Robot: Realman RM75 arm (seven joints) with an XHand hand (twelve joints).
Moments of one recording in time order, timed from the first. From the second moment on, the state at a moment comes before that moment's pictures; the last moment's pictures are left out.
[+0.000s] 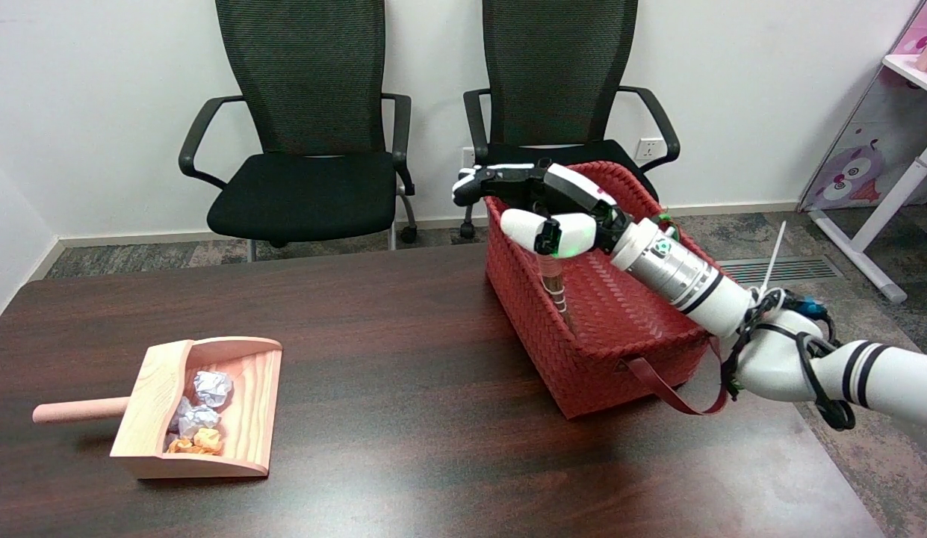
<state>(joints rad) 0.43 -0.68 0.65 -1.14 -2.58 0.98 1.79</state>
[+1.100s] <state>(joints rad) 0.12 -0.56 1.14 -1.45 -2.40 0.99 1.57</state>
